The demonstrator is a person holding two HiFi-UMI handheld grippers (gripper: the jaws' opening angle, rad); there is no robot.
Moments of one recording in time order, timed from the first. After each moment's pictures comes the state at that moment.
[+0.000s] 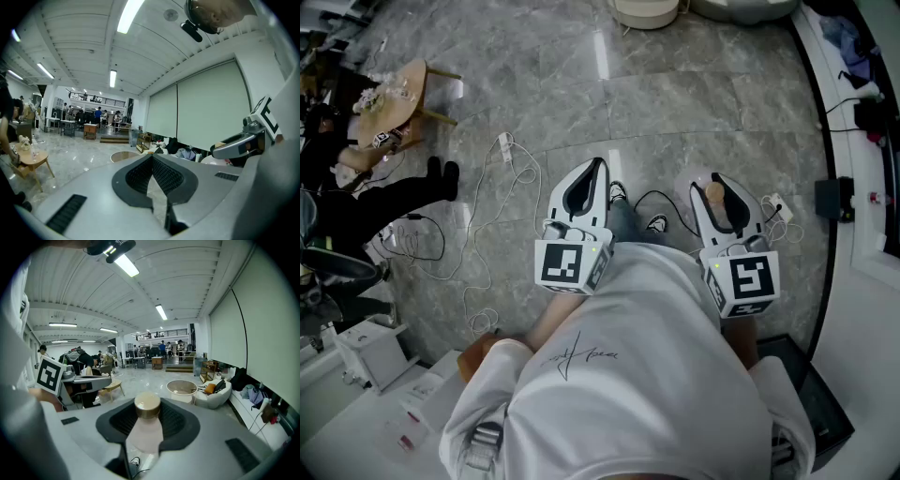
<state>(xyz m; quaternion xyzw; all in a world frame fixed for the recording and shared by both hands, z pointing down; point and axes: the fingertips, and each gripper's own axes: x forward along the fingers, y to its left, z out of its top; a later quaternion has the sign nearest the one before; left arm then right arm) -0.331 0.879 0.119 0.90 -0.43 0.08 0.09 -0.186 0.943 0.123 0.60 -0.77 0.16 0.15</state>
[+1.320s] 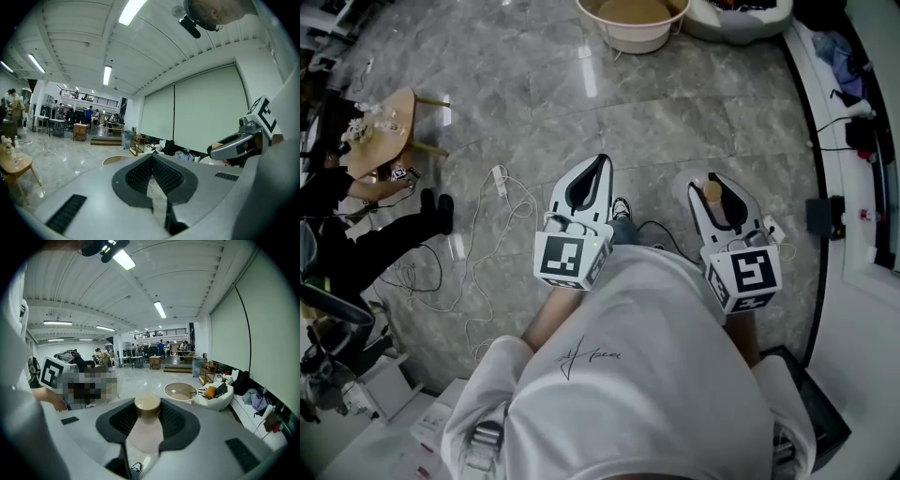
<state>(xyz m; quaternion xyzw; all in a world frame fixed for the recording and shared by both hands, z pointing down) -0.309 0.736 0.109 0.92 -0.38 0.07 0.09 -0.178 0.810 0.113 0.61 -0.76 0.16 0.16</state>
